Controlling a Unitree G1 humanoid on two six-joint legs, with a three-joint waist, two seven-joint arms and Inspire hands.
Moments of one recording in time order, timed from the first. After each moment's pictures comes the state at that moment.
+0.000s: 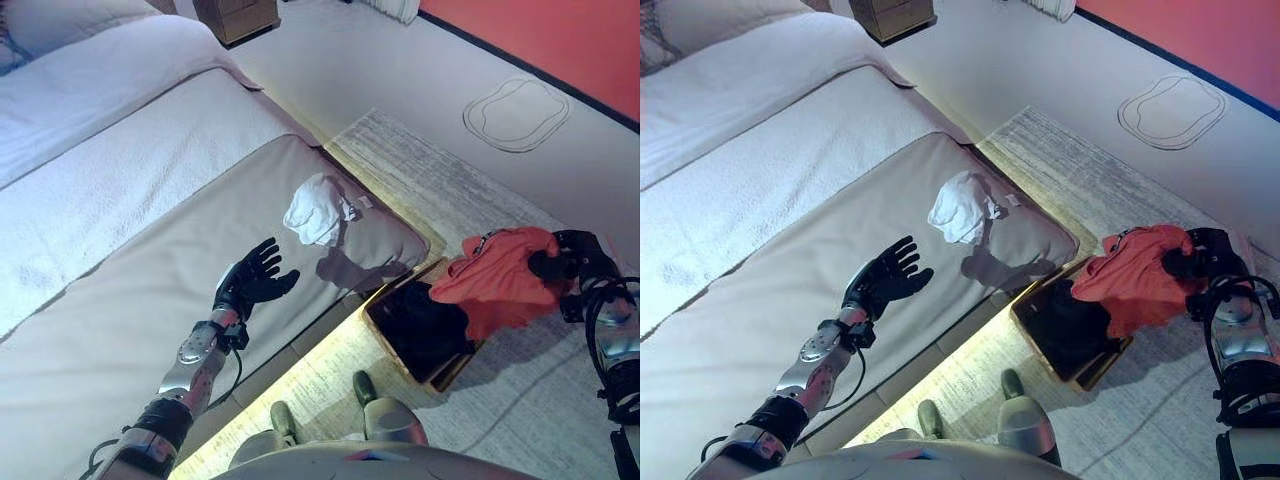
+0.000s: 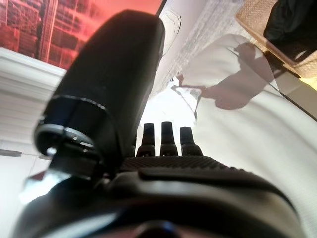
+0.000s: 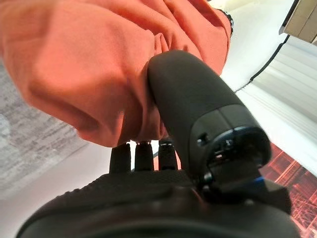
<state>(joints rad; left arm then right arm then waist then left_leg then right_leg) -0.10 0.36 -0.33 0.50 -0.66 -0.20 -0.10 -0.24 -0.82 0.01 0.75 0.10 0.01 -0.12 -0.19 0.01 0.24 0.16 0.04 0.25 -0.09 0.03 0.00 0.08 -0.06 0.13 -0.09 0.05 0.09</state>
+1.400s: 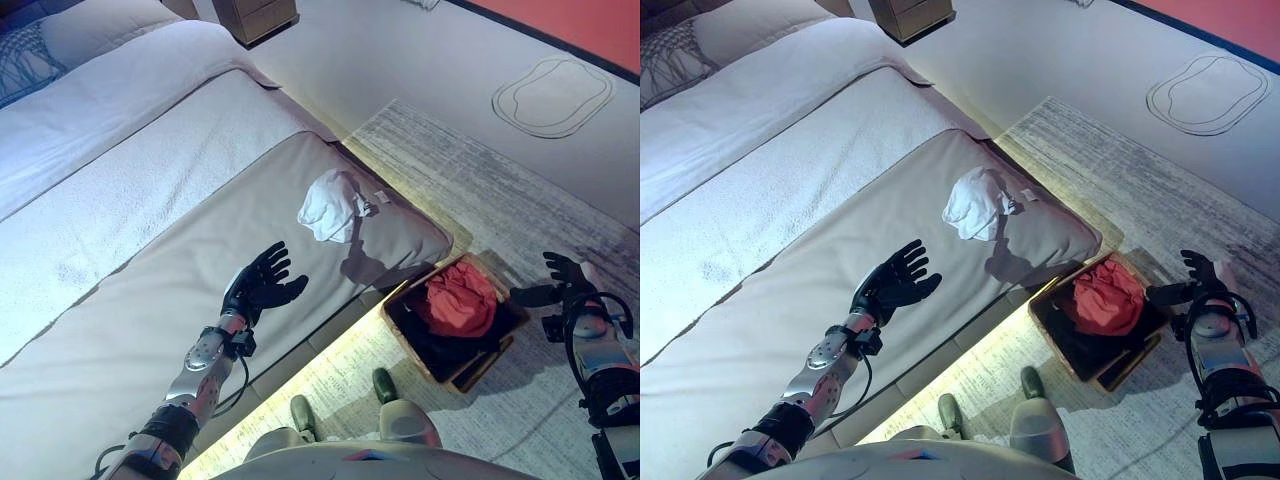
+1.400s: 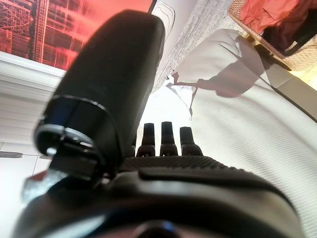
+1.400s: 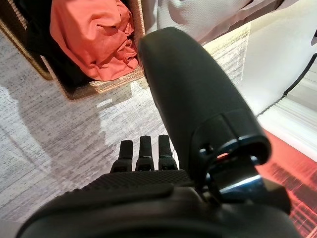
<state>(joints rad) -0.08 0.36 -0.36 0.50 -0.67 -0.25 -0.12 -0.25 -0.76 0.06 0.84 0.09 0.06 -0.17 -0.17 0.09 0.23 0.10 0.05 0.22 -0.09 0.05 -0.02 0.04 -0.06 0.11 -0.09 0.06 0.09</state>
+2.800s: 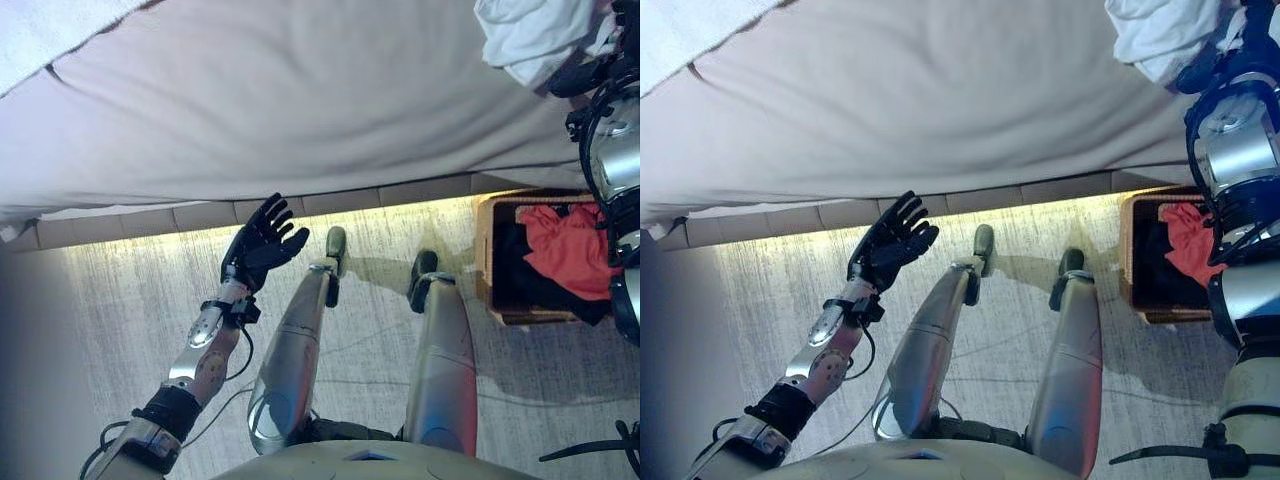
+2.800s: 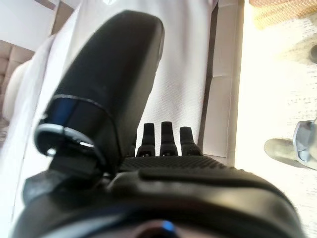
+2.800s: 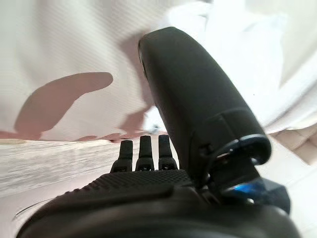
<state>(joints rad) -0.12 0.43 -0.38 0.25 -0.89 -0.32 -0.03 -1.14 -0.92 0.41 0.83 0.13 0.34 -0.37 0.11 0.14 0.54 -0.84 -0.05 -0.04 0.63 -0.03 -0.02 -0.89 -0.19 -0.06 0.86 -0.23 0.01</state>
